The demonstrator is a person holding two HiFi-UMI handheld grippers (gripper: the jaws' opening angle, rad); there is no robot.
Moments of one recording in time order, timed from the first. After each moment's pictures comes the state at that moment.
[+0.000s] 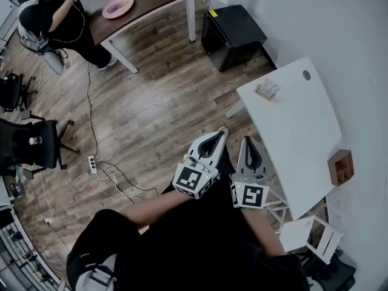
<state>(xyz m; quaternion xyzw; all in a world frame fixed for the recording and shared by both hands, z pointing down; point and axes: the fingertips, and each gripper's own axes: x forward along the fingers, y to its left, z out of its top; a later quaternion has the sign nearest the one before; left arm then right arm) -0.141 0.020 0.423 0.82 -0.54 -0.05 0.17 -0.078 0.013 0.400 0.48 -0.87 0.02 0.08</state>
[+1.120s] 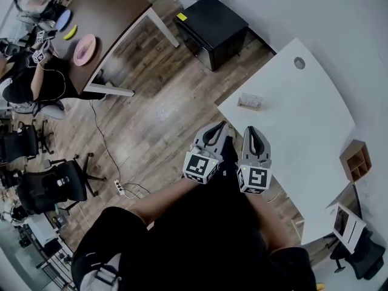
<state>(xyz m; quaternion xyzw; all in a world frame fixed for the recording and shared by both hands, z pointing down) -0.050 -0.183 0.512 0.87 -0.47 0.08 0.16 0.029 -0.176 0.508 0.57 -0.81 0.15 0.09</state>
